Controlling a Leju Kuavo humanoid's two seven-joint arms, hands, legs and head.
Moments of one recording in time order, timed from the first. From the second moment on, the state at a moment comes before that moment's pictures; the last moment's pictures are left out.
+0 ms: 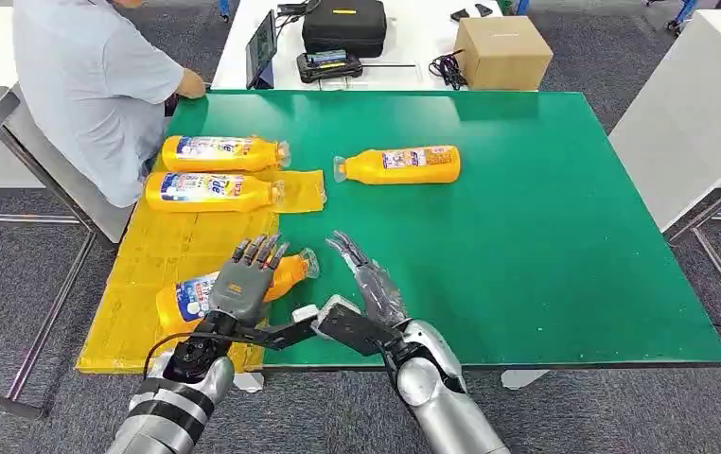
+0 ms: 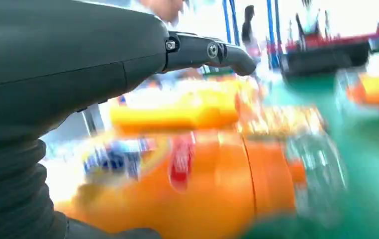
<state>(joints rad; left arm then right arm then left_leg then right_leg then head) -0.34 -0.19 -0.22 -0.94 -1.55 0.46 -0.05 -0.23 0.22 0.38 -1.15 0.68 -0.05 -0.41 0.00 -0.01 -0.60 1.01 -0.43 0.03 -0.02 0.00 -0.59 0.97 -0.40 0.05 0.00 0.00</state>
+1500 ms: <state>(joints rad) 0.03 -0.34 -0.15 -1.51 -0.36 0.25 -0.37 0.08 0.30 -0.03 -1.71 0.58 -0.17 -0.51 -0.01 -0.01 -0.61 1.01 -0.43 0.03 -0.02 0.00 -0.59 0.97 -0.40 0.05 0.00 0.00</state>
